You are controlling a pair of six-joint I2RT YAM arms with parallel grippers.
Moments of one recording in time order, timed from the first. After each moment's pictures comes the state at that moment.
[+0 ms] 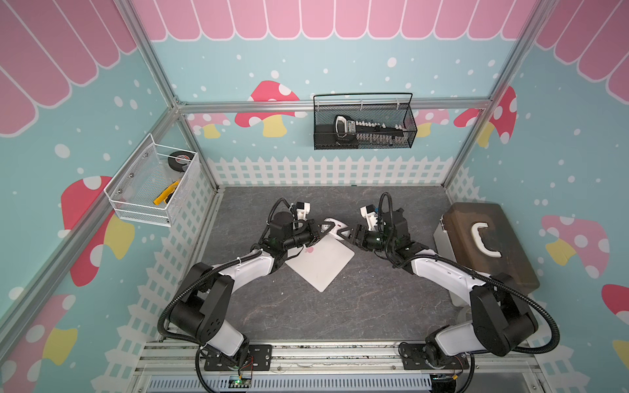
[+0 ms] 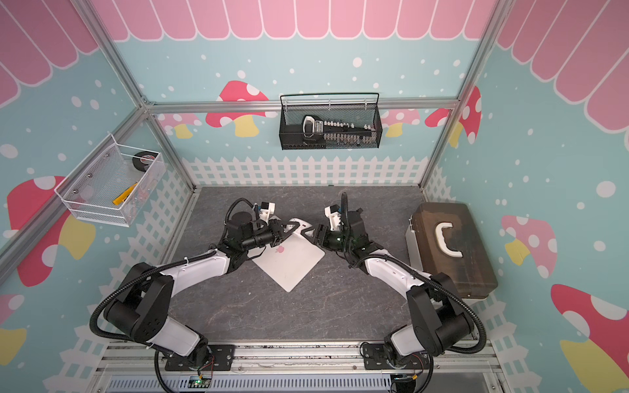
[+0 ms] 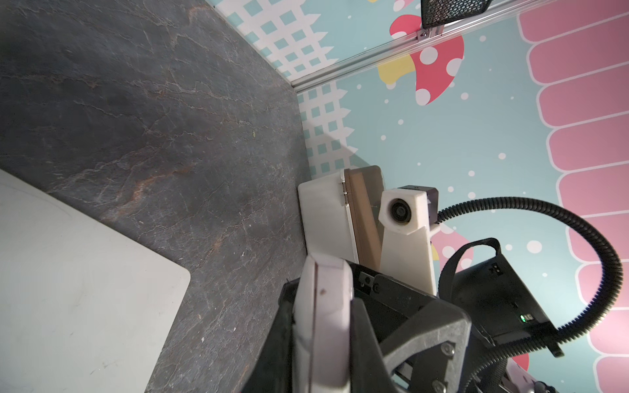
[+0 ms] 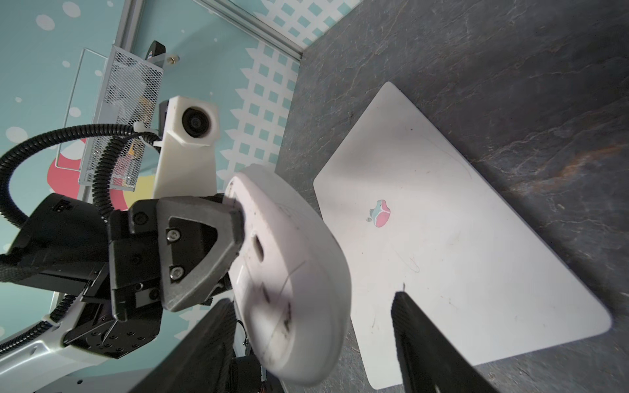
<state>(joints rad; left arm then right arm) -0.45 1.57 0.83 0.53 0.62 -1.10 0.47 1.46 0.84 0.21 -0.59 0.85</state>
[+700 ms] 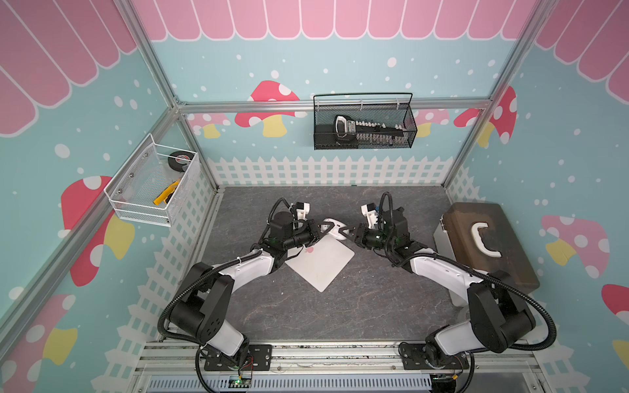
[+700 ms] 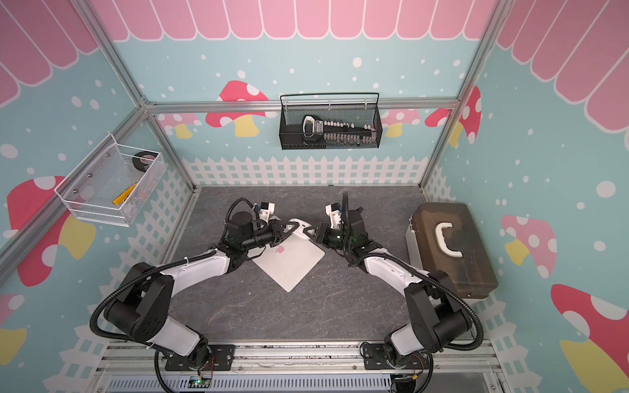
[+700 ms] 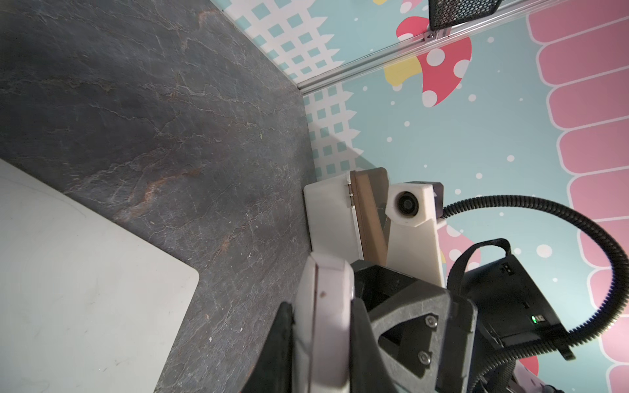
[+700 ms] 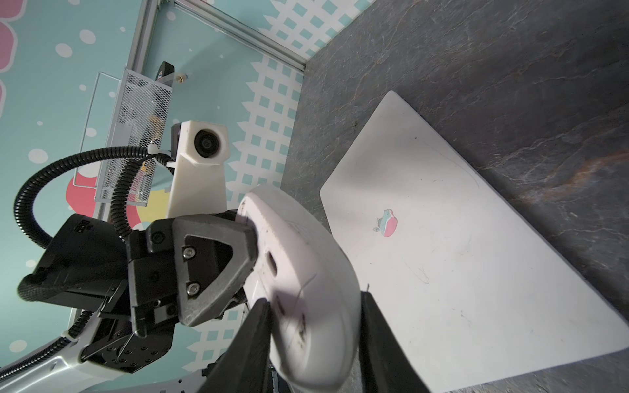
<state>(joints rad) -0.45 1.57 0.83 0.51 0.61 -1.08 0.46 1.48 0.85 0.25 -0.59 0.90</state>
